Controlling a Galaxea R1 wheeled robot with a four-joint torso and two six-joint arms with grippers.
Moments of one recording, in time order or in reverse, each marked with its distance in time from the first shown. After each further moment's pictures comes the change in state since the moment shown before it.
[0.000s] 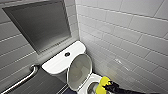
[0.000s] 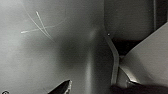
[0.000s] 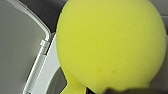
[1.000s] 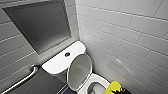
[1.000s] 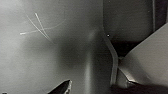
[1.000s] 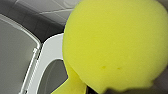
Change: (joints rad) left arm 0.000 0.002 0.000 0.000 -0.006 0.000; right arm -0.111 -0.244 0.252 0.021 0.182 0.005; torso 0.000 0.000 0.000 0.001
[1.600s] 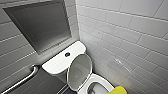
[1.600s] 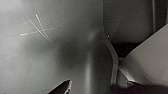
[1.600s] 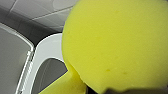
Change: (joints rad) left arm 0.000 0.000 0.000 0.000 -0.004 0.000; right arm -0.108 -0.061 0.055 0.020 0.141 0.003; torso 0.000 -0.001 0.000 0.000
